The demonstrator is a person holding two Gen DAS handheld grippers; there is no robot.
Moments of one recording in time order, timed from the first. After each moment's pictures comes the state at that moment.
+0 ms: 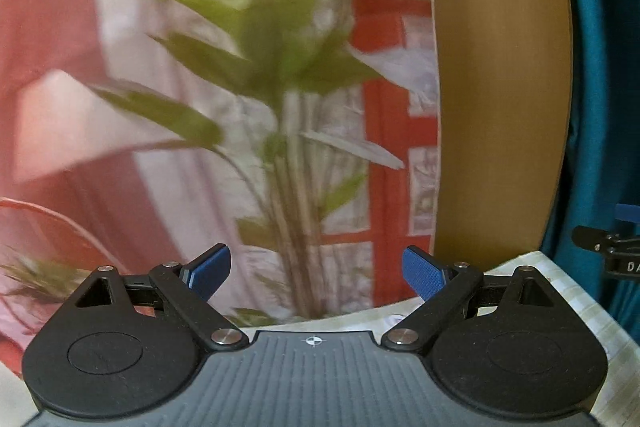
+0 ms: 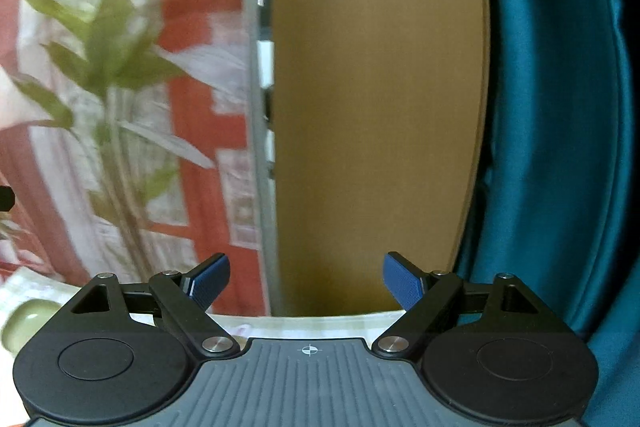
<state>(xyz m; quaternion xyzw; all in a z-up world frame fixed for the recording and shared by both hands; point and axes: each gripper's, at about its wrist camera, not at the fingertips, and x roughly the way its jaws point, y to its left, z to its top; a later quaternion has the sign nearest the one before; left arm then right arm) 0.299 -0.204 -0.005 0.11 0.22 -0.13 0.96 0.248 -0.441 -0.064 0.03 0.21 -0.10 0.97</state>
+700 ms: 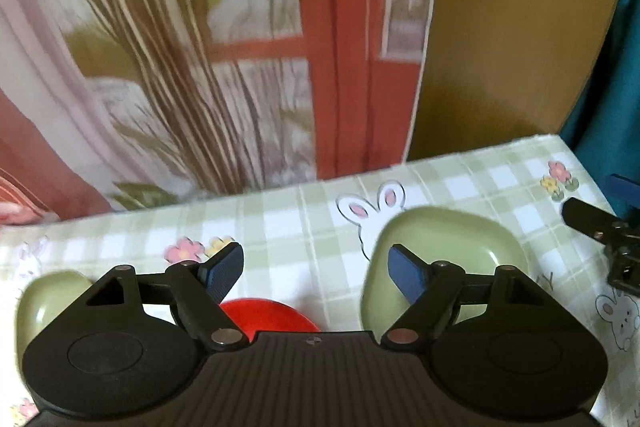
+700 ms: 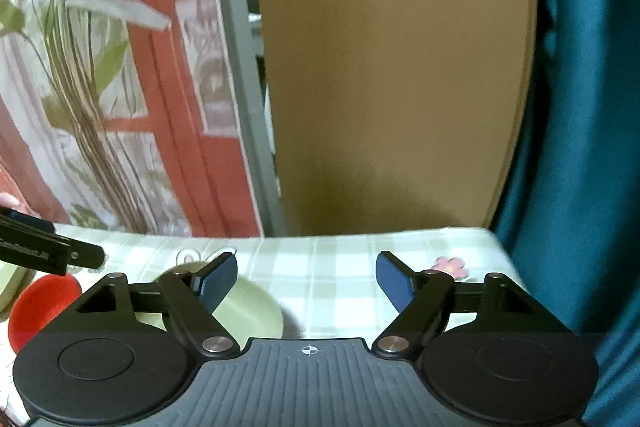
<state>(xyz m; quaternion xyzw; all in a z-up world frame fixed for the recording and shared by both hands) 0.420 -0.272 -0.178 0.11 0.44 -0.16 0.88 0.324 -0.456 -0.187 0.07 0.31 -0.06 0.95</state>
